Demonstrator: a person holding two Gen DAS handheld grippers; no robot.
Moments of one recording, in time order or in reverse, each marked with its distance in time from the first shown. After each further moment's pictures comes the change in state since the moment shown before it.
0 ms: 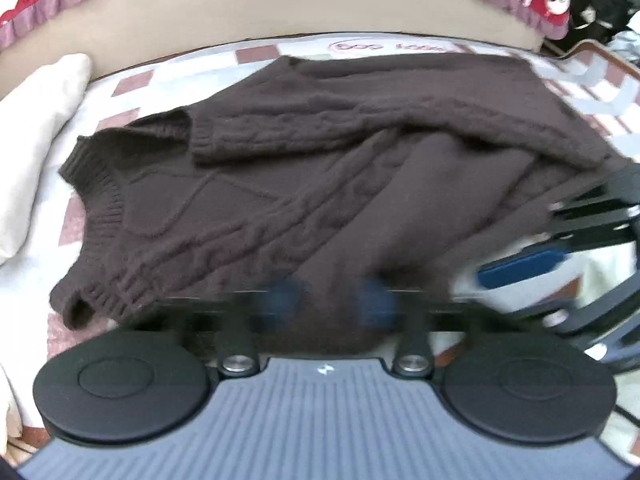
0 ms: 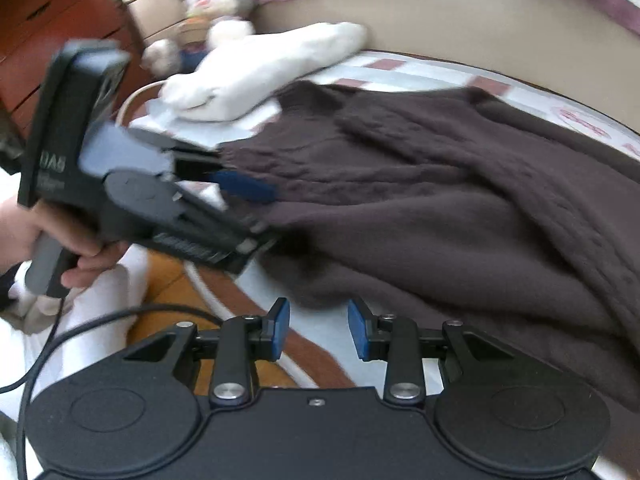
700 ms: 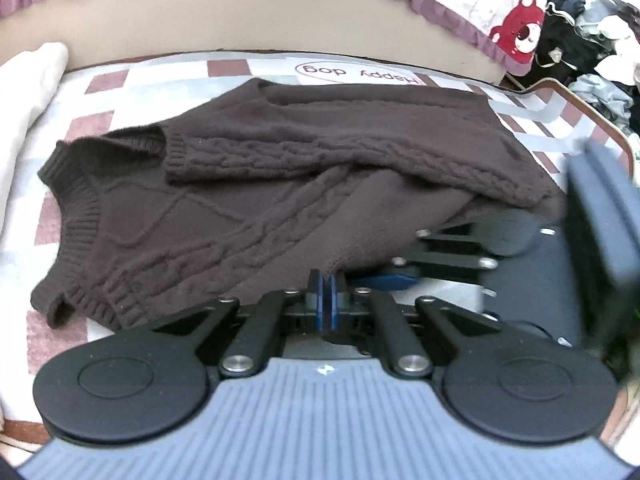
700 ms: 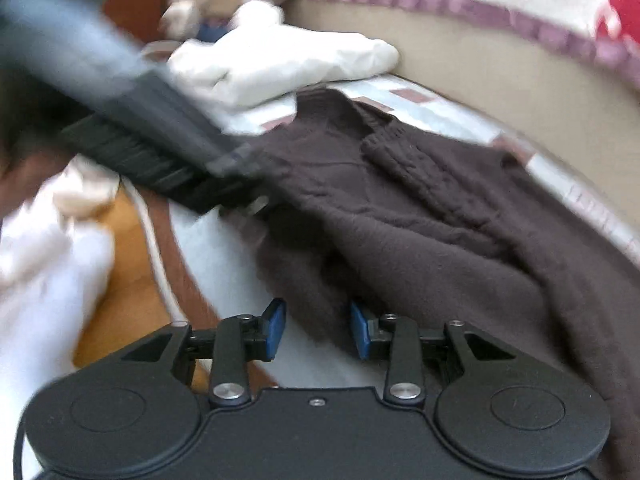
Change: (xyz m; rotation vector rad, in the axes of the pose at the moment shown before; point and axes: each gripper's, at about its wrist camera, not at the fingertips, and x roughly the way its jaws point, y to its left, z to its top) left arm -0.028 0.008 0.016 -0.087 -0.025 -0.145; right arm 0.036 0.018 0.018 -0.119 0.012 -0.078
